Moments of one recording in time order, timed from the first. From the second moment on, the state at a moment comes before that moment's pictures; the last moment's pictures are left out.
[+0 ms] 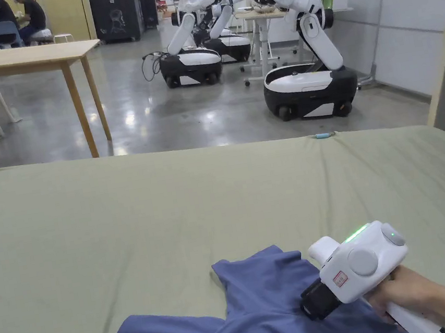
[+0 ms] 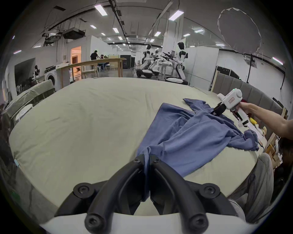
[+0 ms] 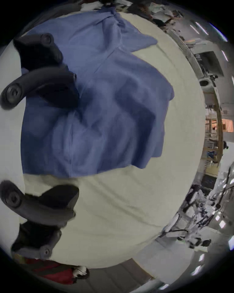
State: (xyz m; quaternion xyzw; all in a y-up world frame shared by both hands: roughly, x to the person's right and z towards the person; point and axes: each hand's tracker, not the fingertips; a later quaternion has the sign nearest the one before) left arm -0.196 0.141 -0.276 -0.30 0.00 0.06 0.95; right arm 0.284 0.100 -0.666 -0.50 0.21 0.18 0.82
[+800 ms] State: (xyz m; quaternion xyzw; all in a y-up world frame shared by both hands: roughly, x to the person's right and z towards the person) left arm -0.184 0.505 -0.494 -0.03 -0.04 0.00 1.00; right arm 0.288 0.559 -0.568 -0.04 0.12 0.17 0.98
